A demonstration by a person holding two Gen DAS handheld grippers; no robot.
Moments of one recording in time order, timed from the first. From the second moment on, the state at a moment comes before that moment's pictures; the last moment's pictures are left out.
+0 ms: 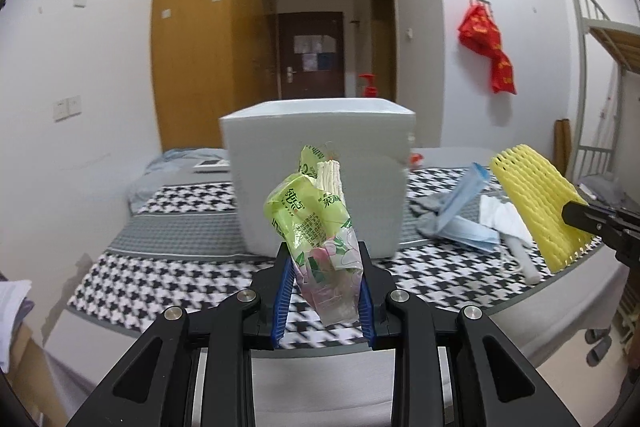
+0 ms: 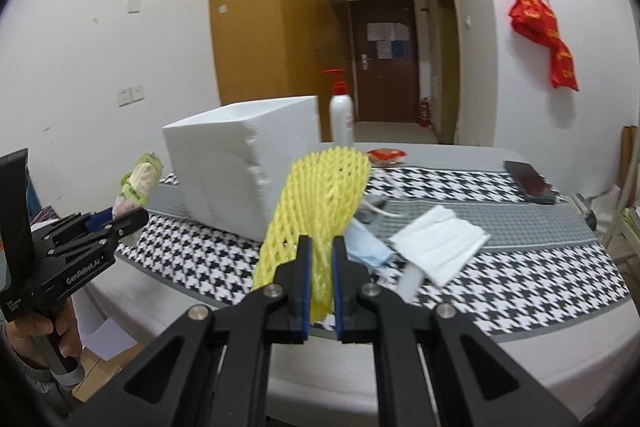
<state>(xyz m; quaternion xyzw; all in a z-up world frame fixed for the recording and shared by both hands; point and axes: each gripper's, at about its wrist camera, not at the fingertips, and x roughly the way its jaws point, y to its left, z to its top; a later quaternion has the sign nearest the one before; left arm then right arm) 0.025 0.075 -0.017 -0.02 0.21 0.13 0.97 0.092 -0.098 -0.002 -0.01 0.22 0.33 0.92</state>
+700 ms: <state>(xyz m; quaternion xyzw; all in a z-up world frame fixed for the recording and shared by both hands) 0.003 0.114 0.001 -0.02 0.19 0.18 0.97 0.092 -0.048 0.015 -0.03 0.21 0.38 0.90</state>
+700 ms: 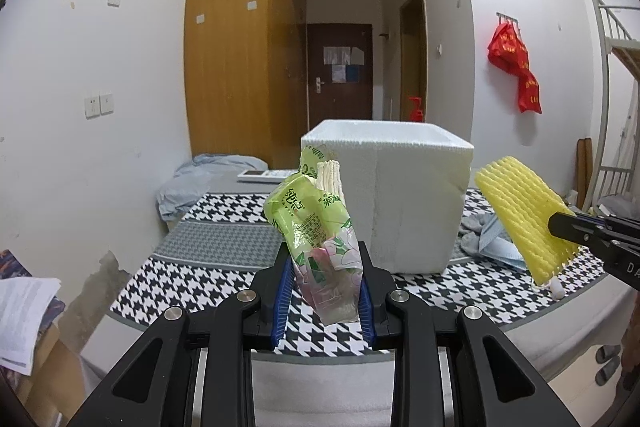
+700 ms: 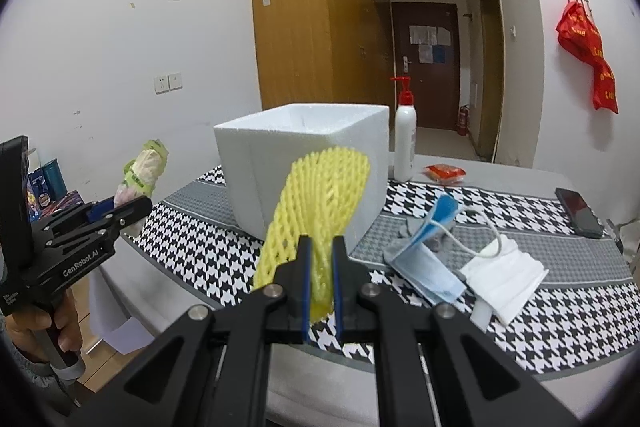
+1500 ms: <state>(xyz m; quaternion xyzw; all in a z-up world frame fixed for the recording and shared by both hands) 0.029 0.125 0.049 -0.01 0.15 0.15 0.98 0.113 -0.032 0.064 -0.04 0.17 0.38 0.91</state>
